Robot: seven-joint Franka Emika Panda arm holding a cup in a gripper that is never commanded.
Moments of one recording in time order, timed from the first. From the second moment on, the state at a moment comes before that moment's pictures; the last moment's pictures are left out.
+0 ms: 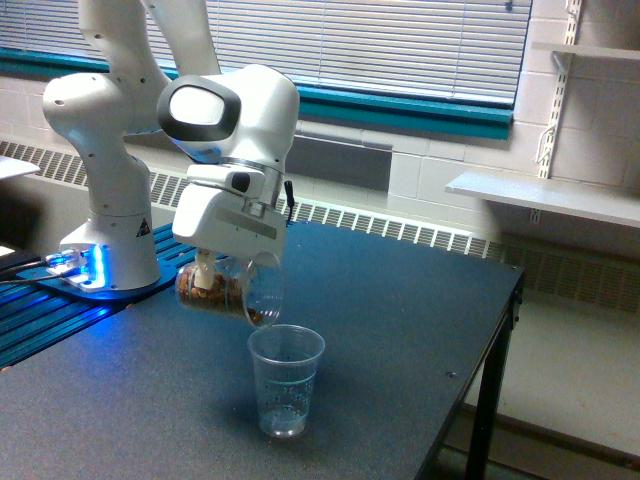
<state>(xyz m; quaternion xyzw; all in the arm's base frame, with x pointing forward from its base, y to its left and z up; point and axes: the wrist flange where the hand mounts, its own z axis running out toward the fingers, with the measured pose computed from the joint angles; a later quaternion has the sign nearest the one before) 0.401 -0.194 0.265 0.88 -0.41 0.12 0.20</state>
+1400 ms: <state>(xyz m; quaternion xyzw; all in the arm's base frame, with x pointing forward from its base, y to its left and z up) 0.430 -0.181 0.263 0.89 -0.35 0.09 0.27</state>
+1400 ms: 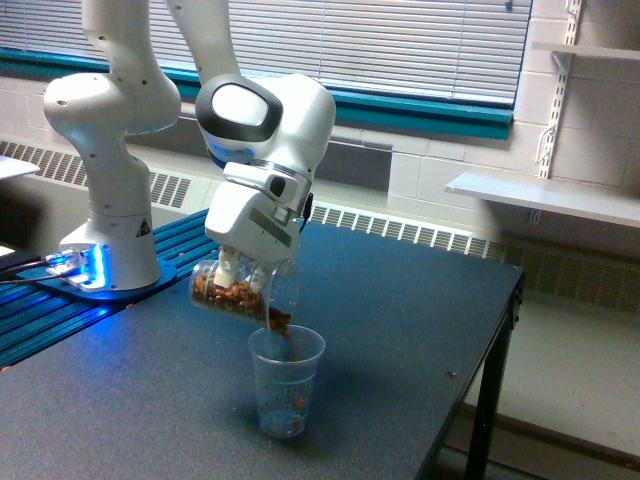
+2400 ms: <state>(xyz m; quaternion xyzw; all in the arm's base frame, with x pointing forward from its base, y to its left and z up) 0.433 -0.185 0.266 0.90 -0.31 0.07 0.30</state>
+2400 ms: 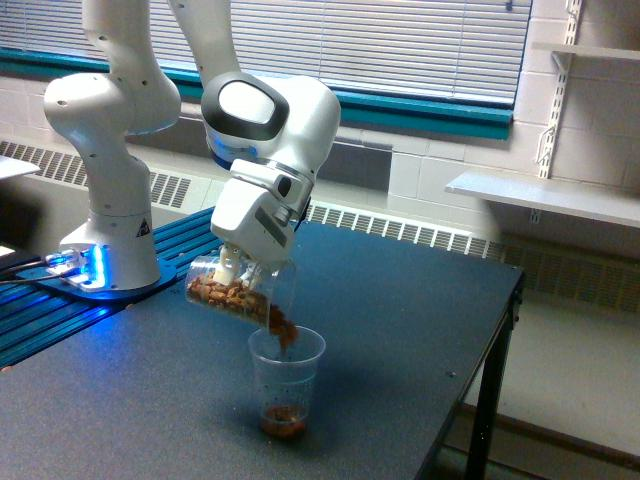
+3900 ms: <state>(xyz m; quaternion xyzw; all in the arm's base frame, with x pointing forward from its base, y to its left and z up) 0.433 -0.189 0.266 0.91 -0.24 0.05 0.33</state>
